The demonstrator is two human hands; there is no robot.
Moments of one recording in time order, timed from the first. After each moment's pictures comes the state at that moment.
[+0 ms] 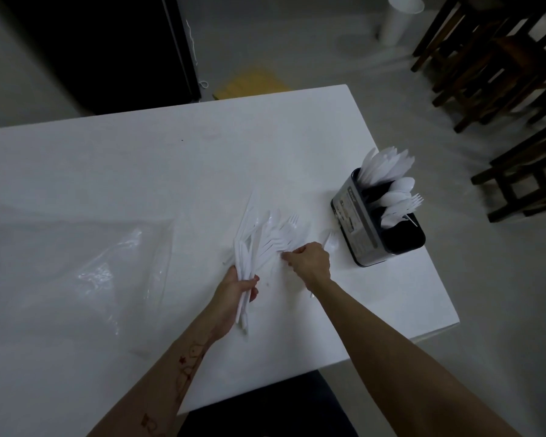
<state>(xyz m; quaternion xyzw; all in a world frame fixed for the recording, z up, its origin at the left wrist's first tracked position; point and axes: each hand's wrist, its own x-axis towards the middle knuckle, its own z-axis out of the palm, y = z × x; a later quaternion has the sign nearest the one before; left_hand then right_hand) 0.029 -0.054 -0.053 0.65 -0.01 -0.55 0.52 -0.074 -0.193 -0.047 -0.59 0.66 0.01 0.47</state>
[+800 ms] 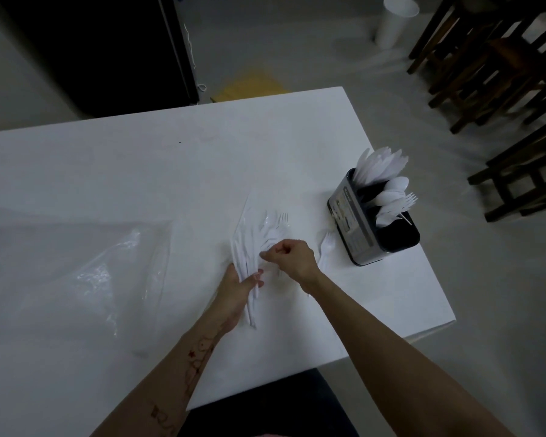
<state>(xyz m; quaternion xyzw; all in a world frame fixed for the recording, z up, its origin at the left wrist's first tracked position) 0.021 -0.059 -0.050 0.68 -0.08 -0.52 0.52 -0.070 -0.185 -0.034 -0.61 0.54 -0.03 0.58</state>
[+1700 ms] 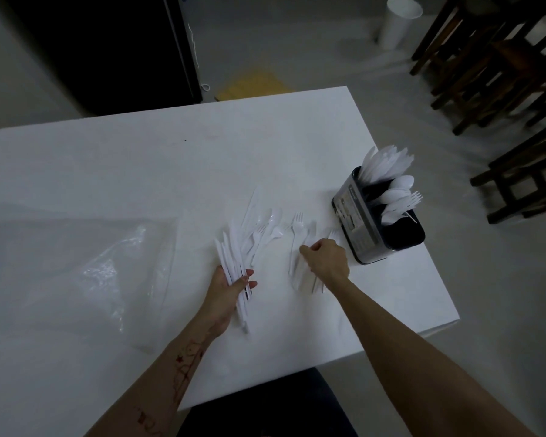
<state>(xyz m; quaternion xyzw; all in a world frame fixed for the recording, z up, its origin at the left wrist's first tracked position) 0.035 -0.035 -0.060 0.65 -0.04 -0.51 0.56 -0.100 -0.205 -0.046 -0.65 0.65 0.01 0.38</state>
